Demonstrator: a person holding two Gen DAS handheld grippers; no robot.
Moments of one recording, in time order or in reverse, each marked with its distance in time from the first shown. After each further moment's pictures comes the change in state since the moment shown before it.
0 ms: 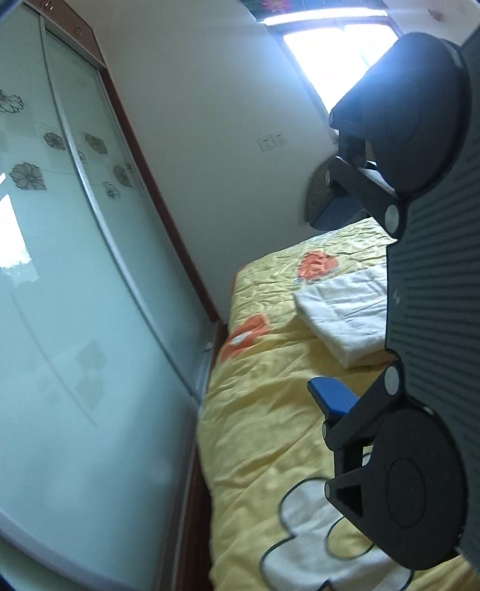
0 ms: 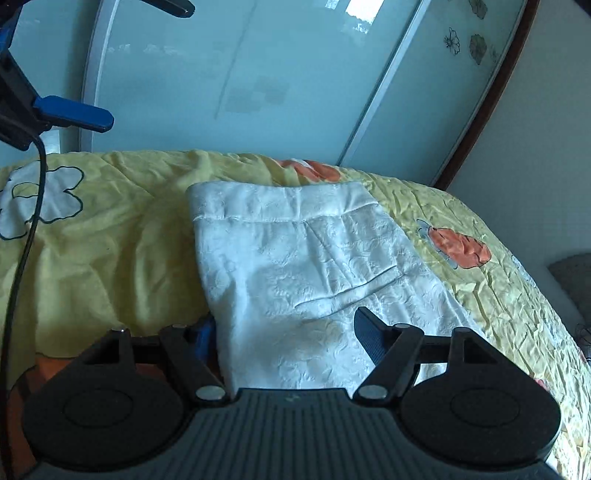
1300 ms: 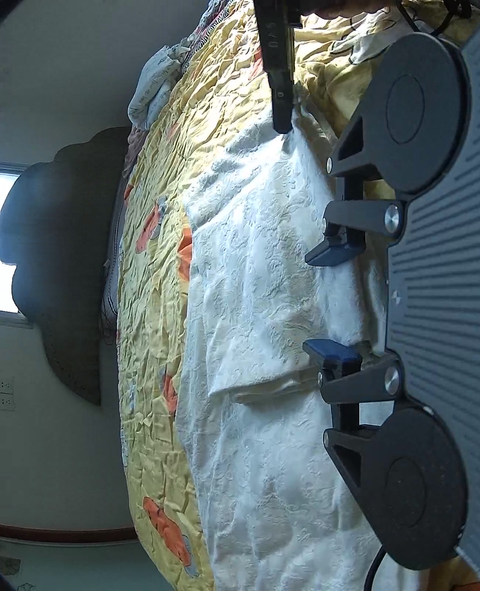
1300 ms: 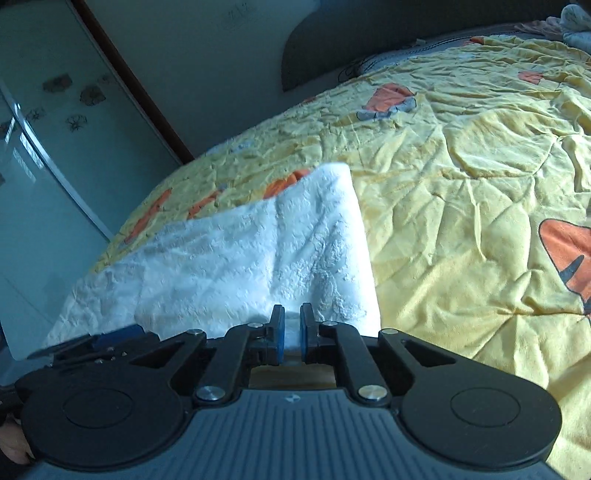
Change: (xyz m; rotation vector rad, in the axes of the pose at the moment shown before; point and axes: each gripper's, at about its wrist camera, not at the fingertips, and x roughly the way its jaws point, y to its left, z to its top) left arm 0.110 -0.119 -0.335 1.238 0.540 -0.201; right arm -0.249 -0.199 -0.307 1.185 -0.048 -0.234
